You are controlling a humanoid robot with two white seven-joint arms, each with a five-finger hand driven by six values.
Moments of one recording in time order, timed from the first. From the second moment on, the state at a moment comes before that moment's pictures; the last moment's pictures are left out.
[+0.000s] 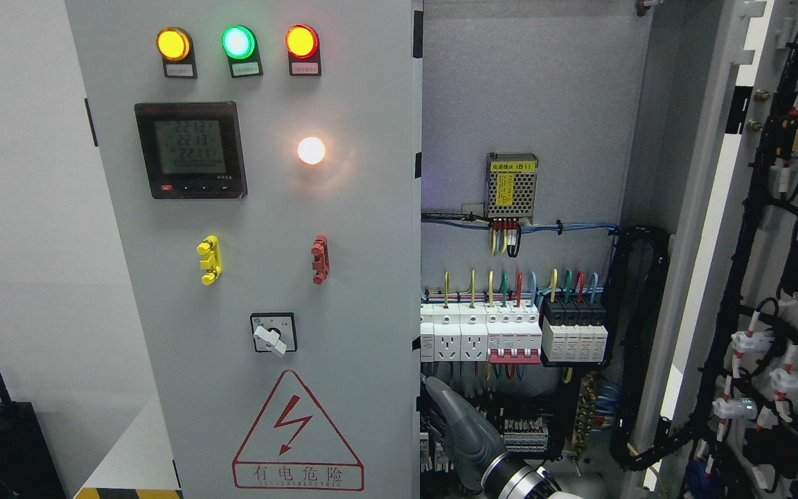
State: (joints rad) left arm 0.07 0.00 0.10 0.00 -0.09 -0.11 -0.22; right arm -0.62 0.00 0.31 -1.23 -0.36 0.11 0.39
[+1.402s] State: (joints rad) left arm 0.07 0.00 0.10 0.00 -0.09 -0.11 -0.22; right arm -0.62 -0.04 0.31 -1.20 -0.38 0.11 0.44
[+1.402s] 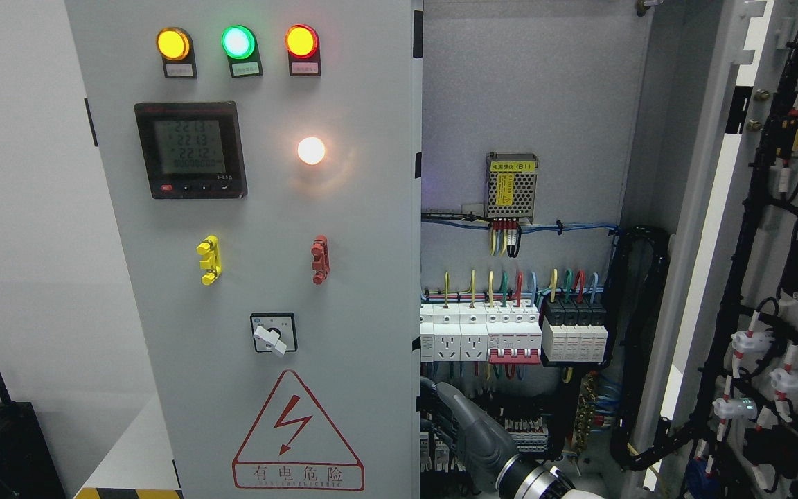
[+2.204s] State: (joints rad) left arm 0.07 0.00 0.10 0.00 -0.09 -0.11 -0.22; right arm -0.66 -0.05 0.31 -1.19 -0.38 0.11 0.48
